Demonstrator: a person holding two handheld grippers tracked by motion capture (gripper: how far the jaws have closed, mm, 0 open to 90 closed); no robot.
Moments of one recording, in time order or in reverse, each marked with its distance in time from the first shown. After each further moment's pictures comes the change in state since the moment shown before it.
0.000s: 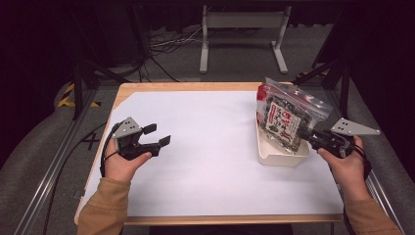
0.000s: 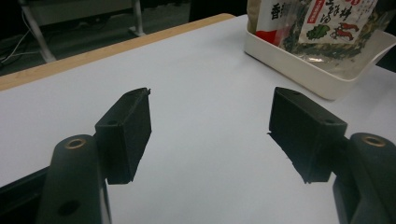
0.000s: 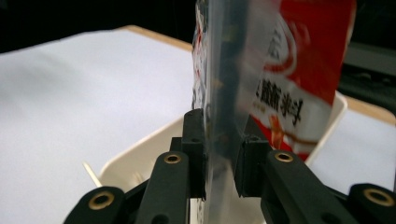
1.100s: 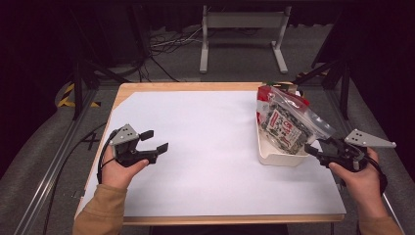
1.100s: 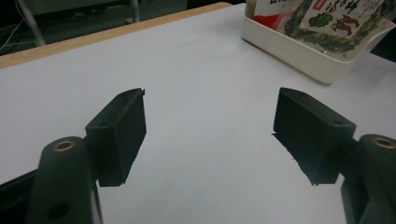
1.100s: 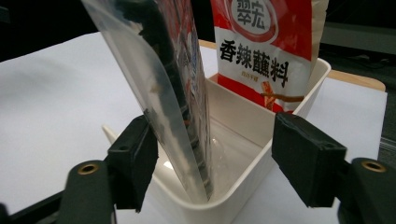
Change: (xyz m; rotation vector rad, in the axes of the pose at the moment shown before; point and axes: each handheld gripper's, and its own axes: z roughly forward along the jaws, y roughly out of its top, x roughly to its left) left arm -0.001 -0.020 -0.009 0.022 -0.011 -0.008; right arm 0.002 -0.021 -0.034 0.001 -0.007 0.078
